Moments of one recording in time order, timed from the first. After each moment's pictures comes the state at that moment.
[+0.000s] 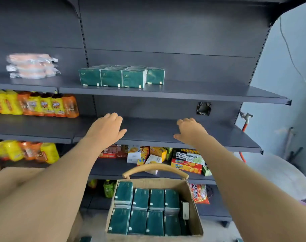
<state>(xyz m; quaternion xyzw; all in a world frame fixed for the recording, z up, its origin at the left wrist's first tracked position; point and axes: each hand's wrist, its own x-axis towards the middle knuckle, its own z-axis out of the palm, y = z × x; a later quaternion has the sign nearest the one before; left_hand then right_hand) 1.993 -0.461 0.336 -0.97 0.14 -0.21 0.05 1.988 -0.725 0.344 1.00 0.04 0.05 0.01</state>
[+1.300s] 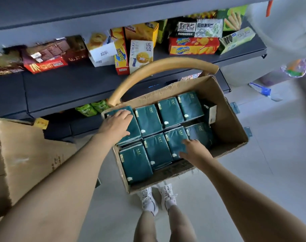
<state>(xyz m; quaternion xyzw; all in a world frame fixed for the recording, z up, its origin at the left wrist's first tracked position) 2.183 -0.434 -0.092 -0.89 0.38 0.25 0.06 2.006 -0.651 -0.114 0.90 -0.22 -0.33 -0.18</state>
